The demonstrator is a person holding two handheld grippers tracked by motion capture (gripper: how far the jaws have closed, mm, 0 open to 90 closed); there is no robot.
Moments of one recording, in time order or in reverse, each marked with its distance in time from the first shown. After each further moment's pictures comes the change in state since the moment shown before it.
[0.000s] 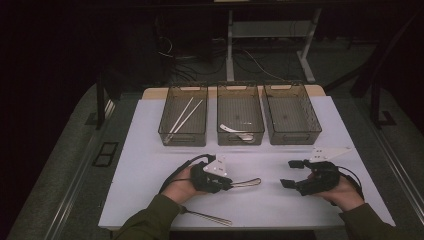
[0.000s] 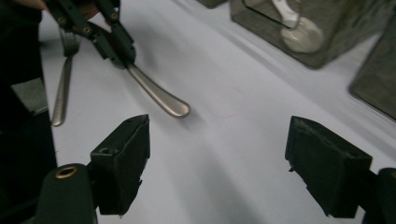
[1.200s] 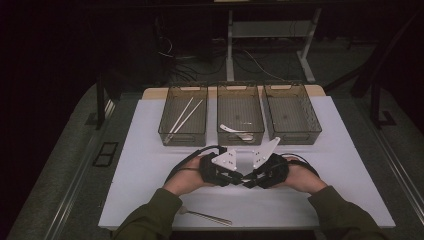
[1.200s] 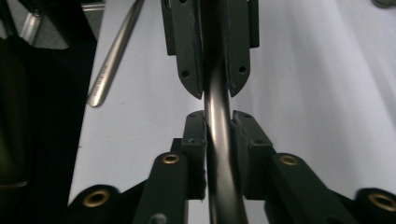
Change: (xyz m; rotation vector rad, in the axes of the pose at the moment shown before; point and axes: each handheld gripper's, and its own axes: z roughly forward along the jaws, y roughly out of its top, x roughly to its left) left arm 0.005 0.036 -0.001 -0.019 -0.062 0.117; right arm 0.031 0.066 0.096 0.295 0.289 -0.415
